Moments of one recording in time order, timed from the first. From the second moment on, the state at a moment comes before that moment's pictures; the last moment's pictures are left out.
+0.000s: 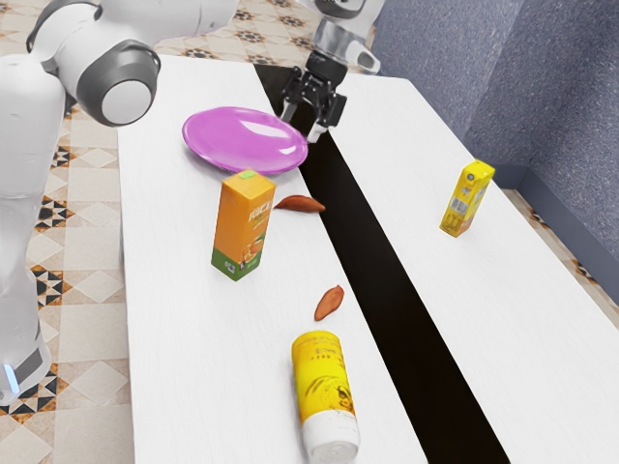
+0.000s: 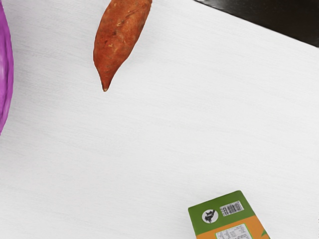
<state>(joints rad) -0.13 0.25 0.54 -1.27 -0.21 1.17 0.05</state>
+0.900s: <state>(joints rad) -0.24 0.12 0.55 -1.75 -0.07 1.80 0.18</state>
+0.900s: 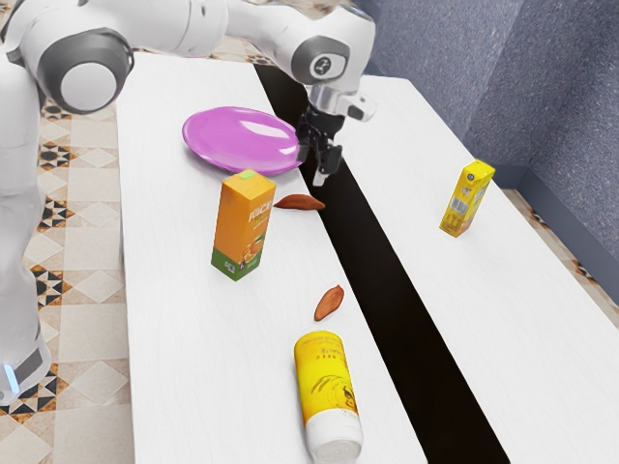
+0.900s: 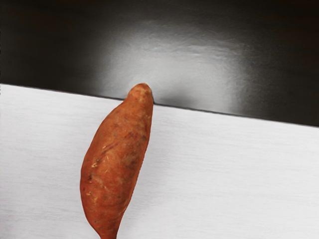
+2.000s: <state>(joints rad) -0.25 0.17 0.58 -1.91 -0.08 2.03 0.34</state>
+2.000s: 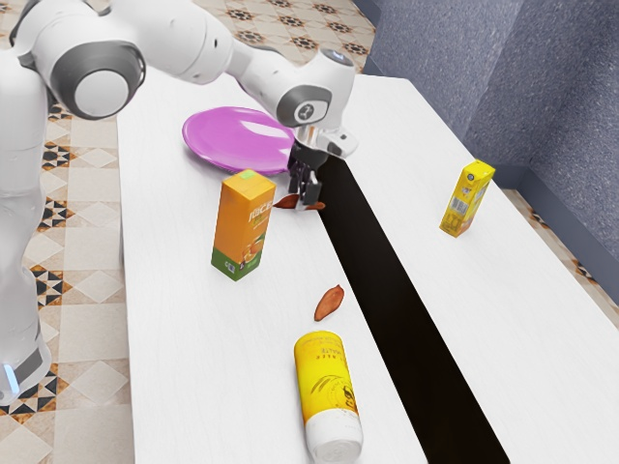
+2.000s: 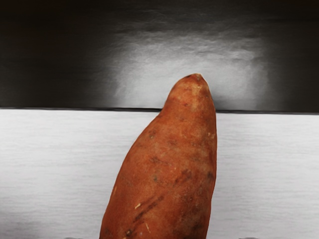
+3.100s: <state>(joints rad) -0.05 0.10 0.78 -1.77 -0.12 1.87 0.36</state>
